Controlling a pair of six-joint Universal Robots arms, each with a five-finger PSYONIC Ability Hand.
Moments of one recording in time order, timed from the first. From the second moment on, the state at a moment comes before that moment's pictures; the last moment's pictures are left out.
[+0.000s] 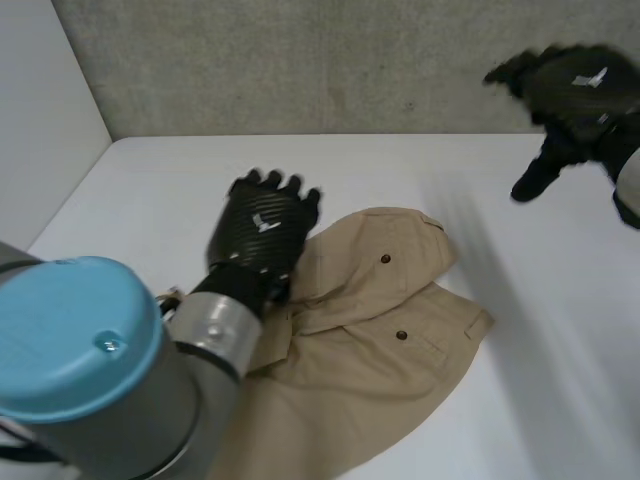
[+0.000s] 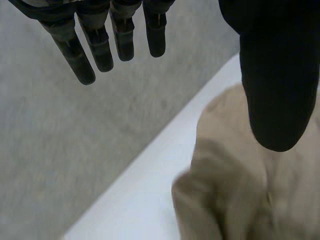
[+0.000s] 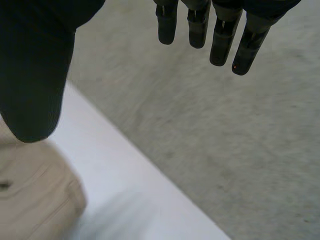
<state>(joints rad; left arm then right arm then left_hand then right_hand) 3.91 -1.81 -1.65 3.44 -1.81 3.56 1.81 -1.54 1.41 0.15 1.32 2.78 0.28 0.27 0.28 0.27 0.08 0.14 0.22 0.21 0.23 0.07</state>
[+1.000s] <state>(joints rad) 3.91 -1.71 -1.87 3.06 -1.86 3.14 1.68 -1.06 1.68 -0.04 1.00 2.20 0.29 0.31 0.31 0.31 0.14 0.60 0.72 0.71 0.71 0.50</state>
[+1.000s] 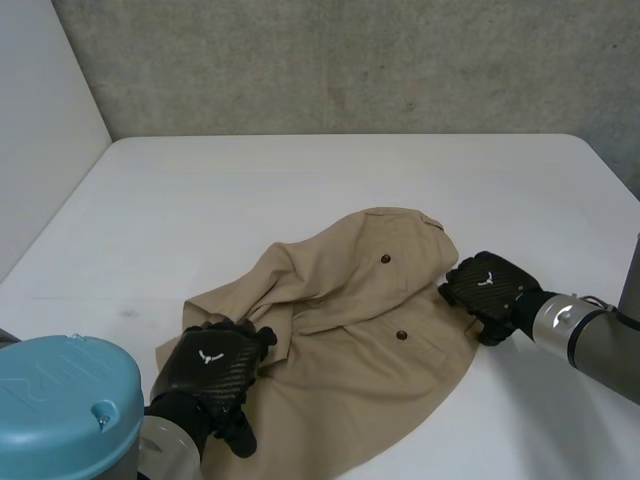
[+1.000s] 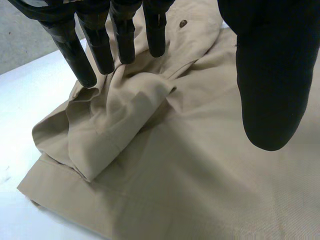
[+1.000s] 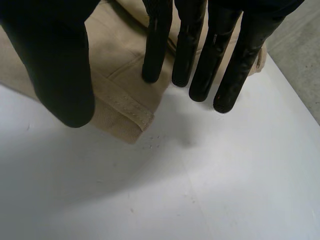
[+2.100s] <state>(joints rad) 3.73 -1.83 -1.92 3.09 -1.92 3.15 1.69 -1.16 1.69 -0.04 0.95 2.48 0.38 0.39 0.39 0.39 0.22 0.96 1.17 1.18 1.19 0.96</state>
